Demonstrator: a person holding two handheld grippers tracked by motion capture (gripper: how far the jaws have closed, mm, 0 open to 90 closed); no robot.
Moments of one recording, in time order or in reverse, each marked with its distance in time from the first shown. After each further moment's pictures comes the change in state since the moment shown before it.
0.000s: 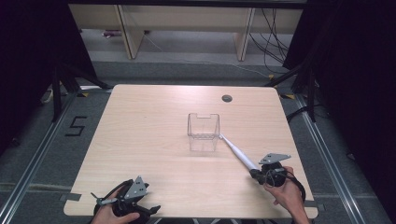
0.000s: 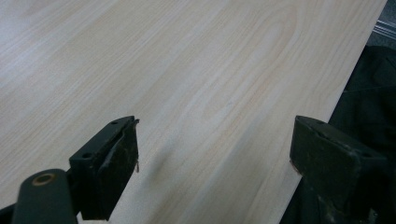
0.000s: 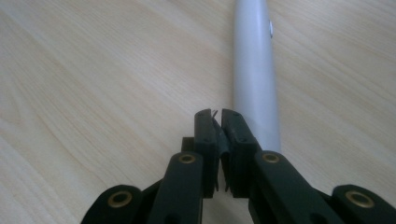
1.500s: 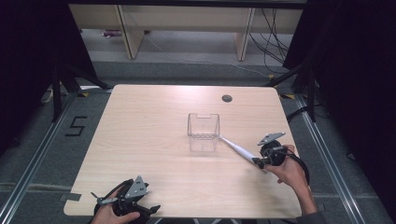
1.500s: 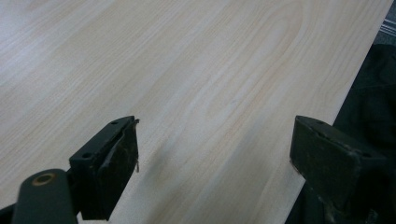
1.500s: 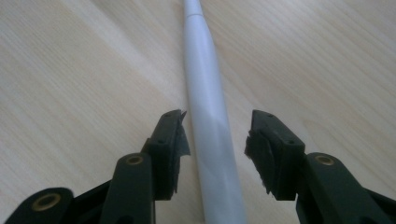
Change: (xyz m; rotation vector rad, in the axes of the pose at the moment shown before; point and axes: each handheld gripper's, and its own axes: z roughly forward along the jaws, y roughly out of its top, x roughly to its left) left arm 0.001 -0.001 0.002 0.000 0.014 -0.008; right arm -0.030 0.055 -0.002 0.137 -0.108 -0.112
